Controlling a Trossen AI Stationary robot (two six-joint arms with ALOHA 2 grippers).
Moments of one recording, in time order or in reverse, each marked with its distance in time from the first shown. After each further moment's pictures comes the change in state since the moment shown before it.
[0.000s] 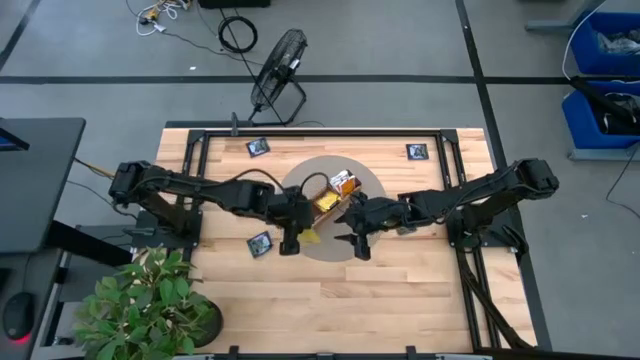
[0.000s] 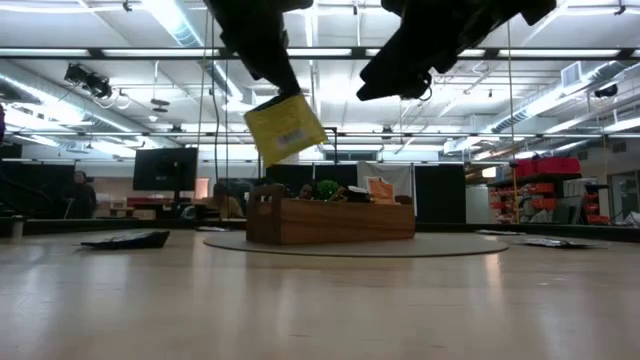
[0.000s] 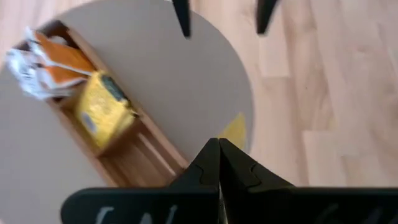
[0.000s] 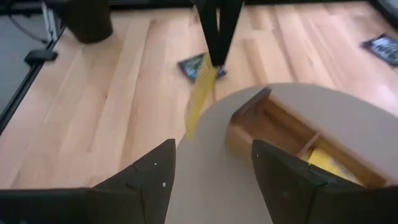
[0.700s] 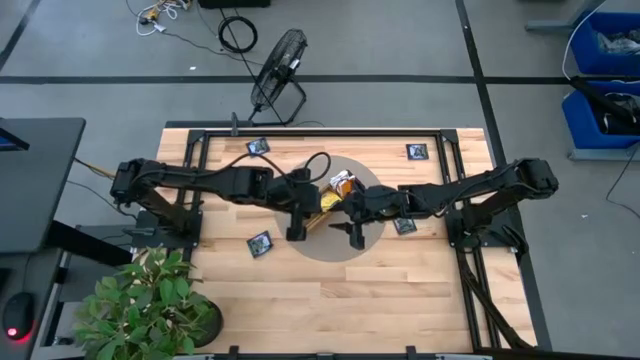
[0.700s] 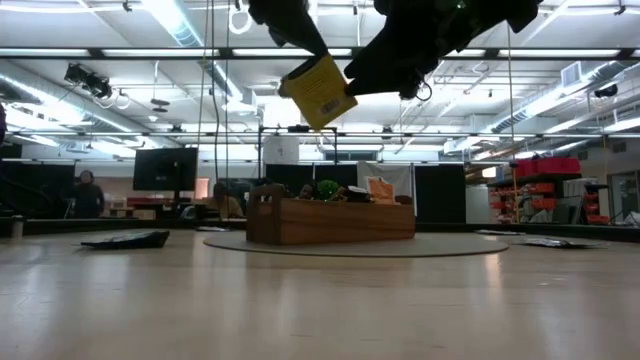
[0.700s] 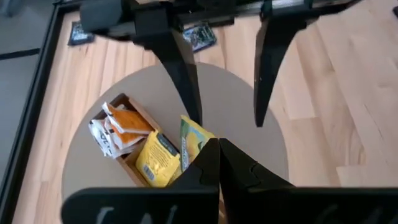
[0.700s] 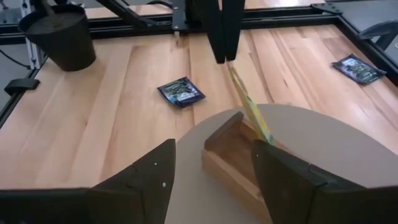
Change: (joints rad) left arm 0.049 0.006 0.150 -0.010 -0.048 0.173; right arm -0.065 0.000 0.000 0.082 -0.009 -0.024
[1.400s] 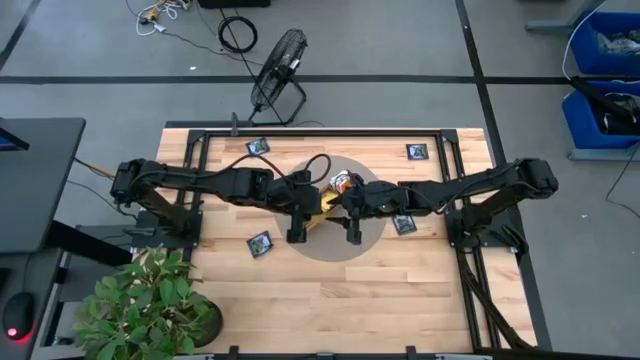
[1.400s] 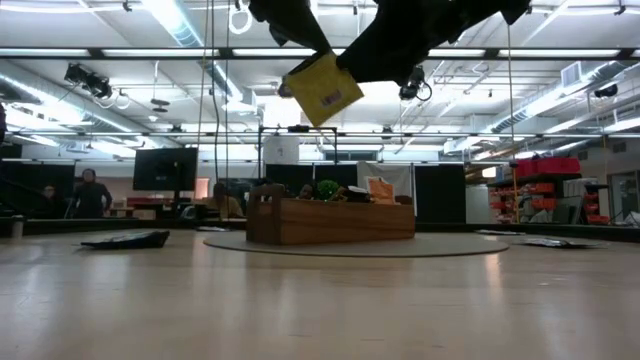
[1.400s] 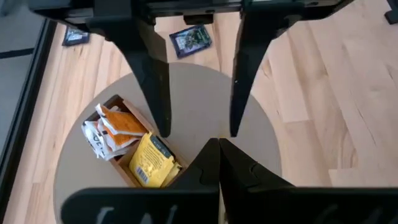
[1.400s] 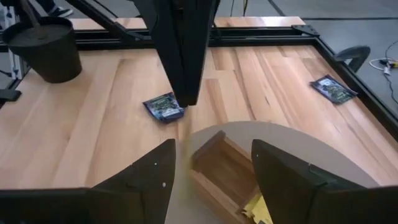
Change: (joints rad) left arm -0.005 0.001 -0.003 0.013 0.005 -0.018; right arm -0.015 0.000 0.045 -0.008 0.042 -0.051
